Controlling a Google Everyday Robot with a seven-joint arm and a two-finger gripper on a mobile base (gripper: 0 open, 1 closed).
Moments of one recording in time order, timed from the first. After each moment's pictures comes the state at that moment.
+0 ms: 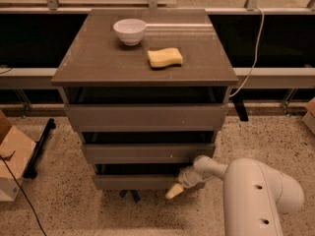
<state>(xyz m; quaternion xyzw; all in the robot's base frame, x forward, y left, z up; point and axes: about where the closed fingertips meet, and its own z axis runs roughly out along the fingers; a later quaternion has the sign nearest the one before) 0.632 -0.110 0.195 -0.46 0.84 0.19 0.20</state>
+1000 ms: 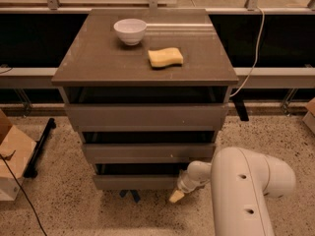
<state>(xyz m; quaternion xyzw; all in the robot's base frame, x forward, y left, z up) 0.609 -0.116 0.178 -0.54 0.82 0.11 0.17</state>
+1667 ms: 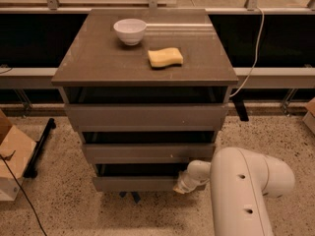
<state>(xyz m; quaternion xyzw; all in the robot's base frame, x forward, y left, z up) 0.608 -0.116 0.177 -0.55 0.81 0.12 0.16</state>
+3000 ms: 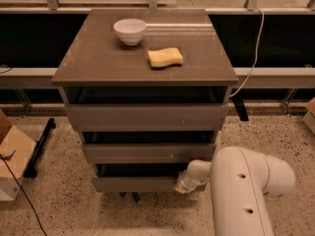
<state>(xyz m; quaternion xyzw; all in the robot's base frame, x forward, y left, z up) 0.608 -0.116 0.181 -0.55 0.81 0.12 0.16</state>
